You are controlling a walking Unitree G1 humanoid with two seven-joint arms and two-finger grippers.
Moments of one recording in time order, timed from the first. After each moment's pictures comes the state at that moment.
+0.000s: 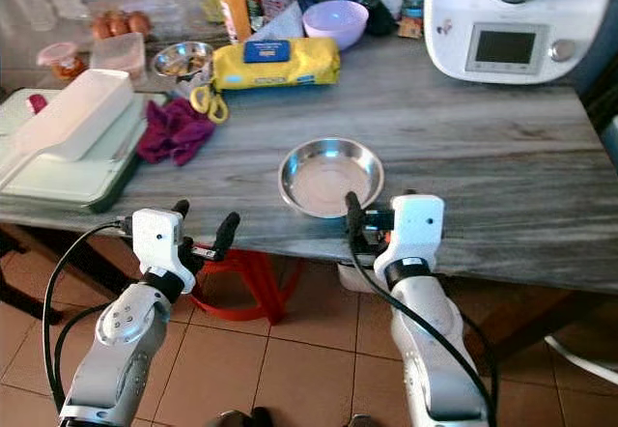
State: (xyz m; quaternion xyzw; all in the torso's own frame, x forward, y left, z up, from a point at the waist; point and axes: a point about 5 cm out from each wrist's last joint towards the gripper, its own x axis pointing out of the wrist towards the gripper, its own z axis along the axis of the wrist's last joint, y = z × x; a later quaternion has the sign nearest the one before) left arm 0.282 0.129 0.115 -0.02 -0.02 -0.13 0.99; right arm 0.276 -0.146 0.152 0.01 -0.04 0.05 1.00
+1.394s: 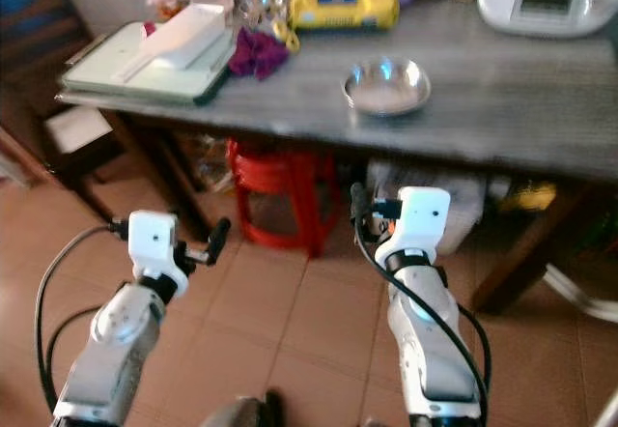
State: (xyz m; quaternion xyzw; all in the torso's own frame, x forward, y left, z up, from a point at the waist) left arm 0.281 0.133 0.105 -0.01 0.01 -0.12 0.99; right arm 0.286 -0.151 0.147 0.05 -0.03 0.02 1.00
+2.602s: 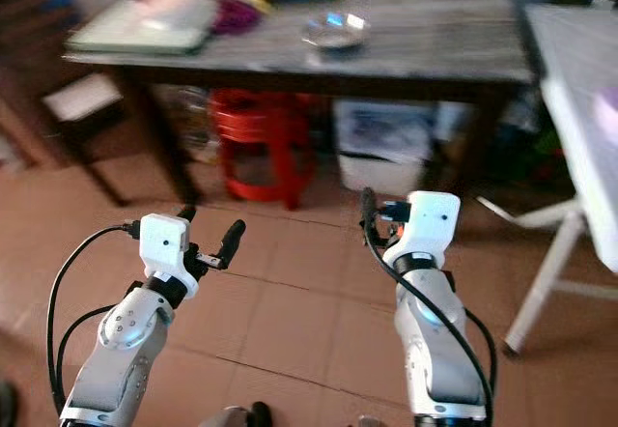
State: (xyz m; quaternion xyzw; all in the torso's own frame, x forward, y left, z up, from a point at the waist) left arm 0.277 0.126 0.110 0.00 -0.02 -0.17 0.99; right arm 0.286 -0.154 0.143 0.05 -0.02 0.01 1.00
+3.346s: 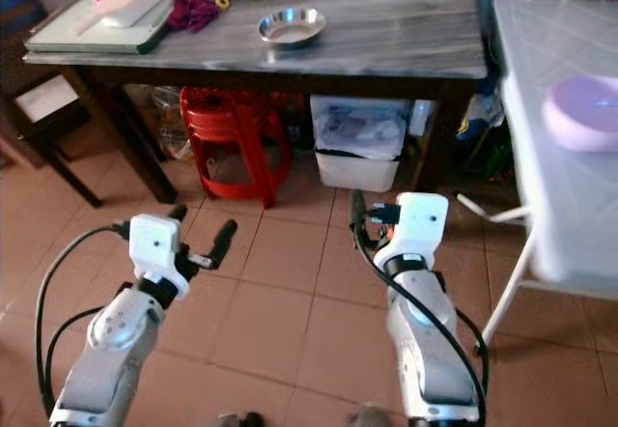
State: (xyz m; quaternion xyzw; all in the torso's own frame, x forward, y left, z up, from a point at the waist) left arm 0.276 0.131 0.109 0.00 -0.02 -0.16 0.99; right arm 0.287 -0.154 0.143 0.04 -0.02 0.01 1.00
